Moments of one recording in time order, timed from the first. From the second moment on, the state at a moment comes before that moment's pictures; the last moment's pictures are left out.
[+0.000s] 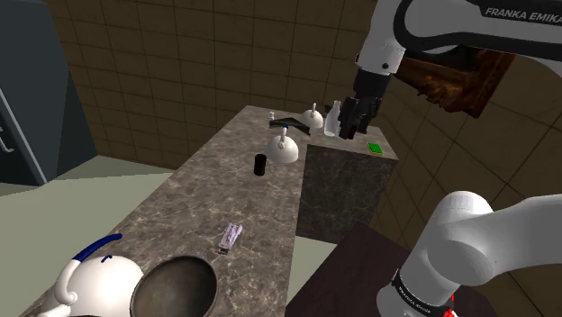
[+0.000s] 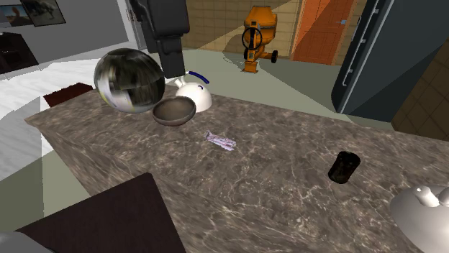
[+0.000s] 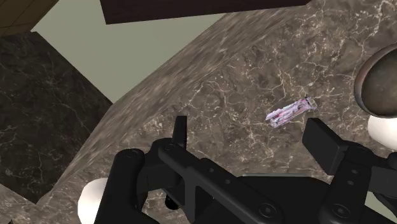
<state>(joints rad) 0.02 -0.83 -0.06 -2.36 -0.01 1.57 0.09</state>
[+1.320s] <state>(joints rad) 0.03 -0.42 0.16 -2.53 0.22 2.11 0.54</state>
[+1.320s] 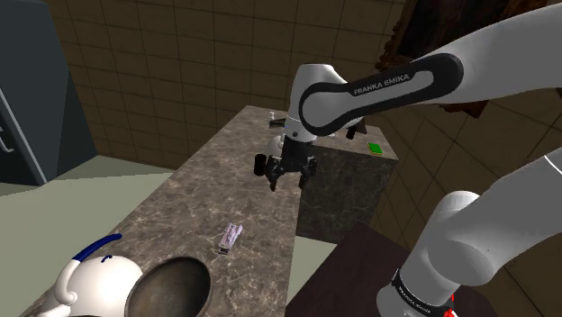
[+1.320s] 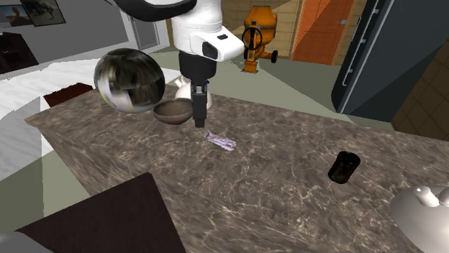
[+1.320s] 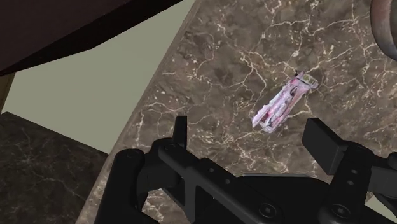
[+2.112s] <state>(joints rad) 0.04 0.06 0.25 -2.38 0.27 2.44 0.80</state>
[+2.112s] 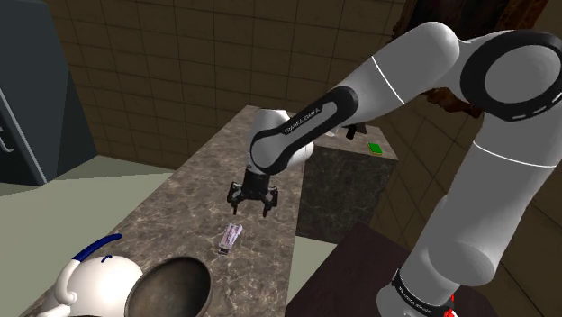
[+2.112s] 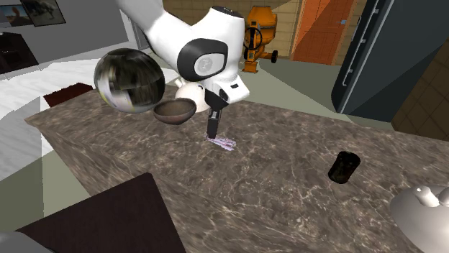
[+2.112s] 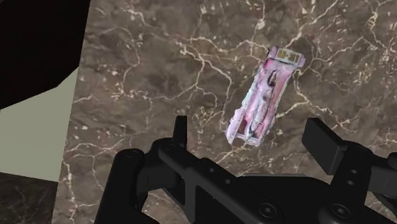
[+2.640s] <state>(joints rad) 0.08 0.32 0.24 -2.23 0.26 2.57 0.92</state>
